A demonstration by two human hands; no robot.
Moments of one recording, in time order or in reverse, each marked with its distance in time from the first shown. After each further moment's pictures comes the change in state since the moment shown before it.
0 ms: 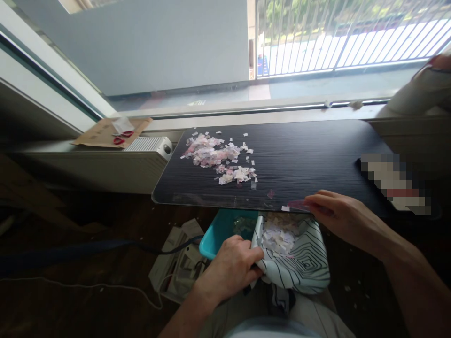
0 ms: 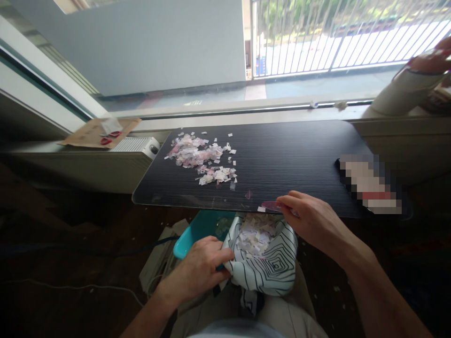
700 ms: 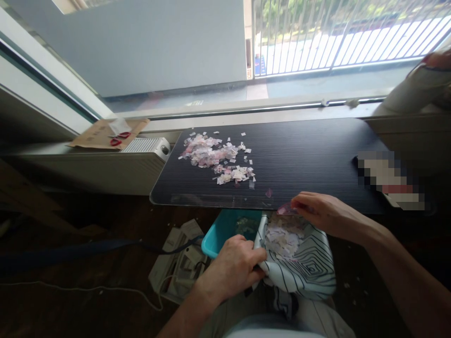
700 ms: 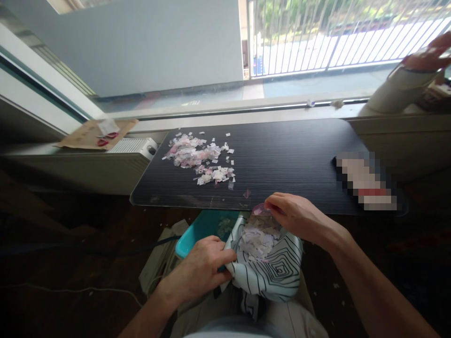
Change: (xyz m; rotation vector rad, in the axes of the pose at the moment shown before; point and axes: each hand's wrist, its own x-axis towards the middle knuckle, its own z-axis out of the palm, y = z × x) left_hand 0.003 0.003 -0.003 -0.005 -0.003 0.063; right_hand 0.020 -0.009 0.002 0.134 -0.205 -0.078
